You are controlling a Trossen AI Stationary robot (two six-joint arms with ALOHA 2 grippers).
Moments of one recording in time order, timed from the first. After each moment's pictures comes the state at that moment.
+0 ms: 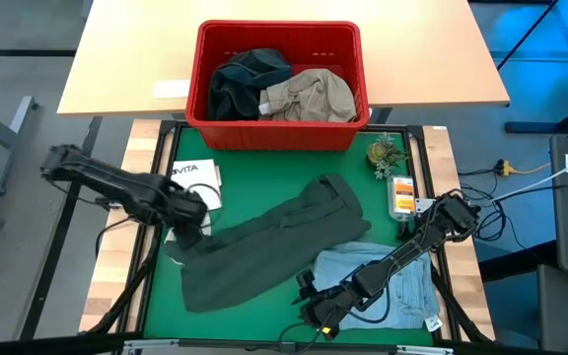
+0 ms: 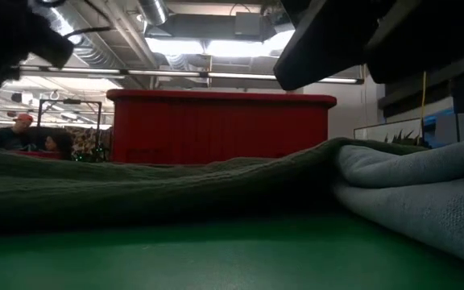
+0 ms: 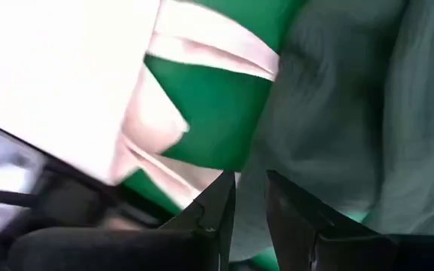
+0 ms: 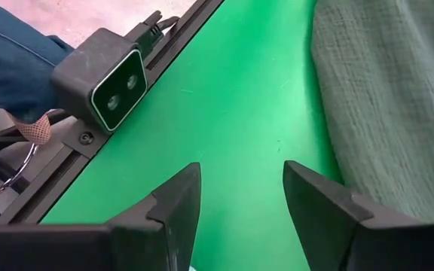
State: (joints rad) left arm -0.26 1.03 0.79 -1.25 0.08 -0.99; right arm 0.35 1.93 1.21 -0.05 0.22 -0.03
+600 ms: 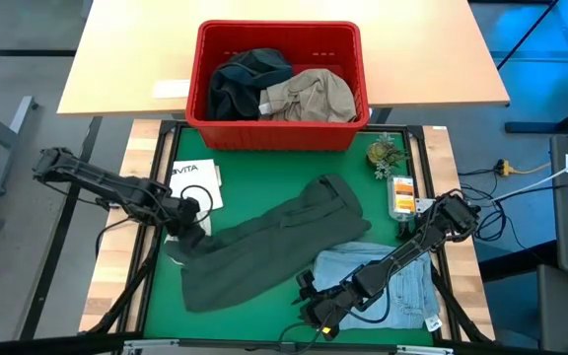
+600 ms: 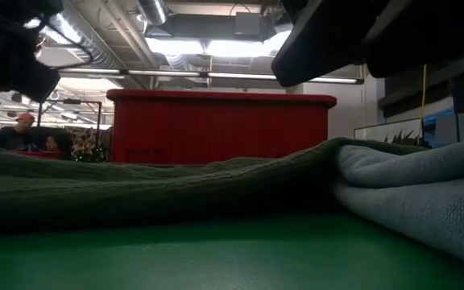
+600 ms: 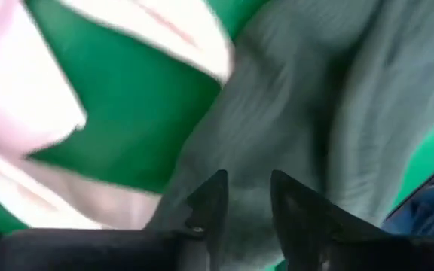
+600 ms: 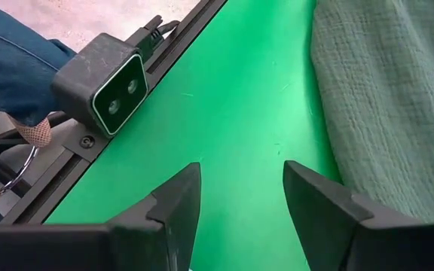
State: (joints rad) left arm -0.26 0.80 0.48 -0.85 0.21 -1.31; right arm 0.35 1.93 1.21 -0.04 0.22 -0.03
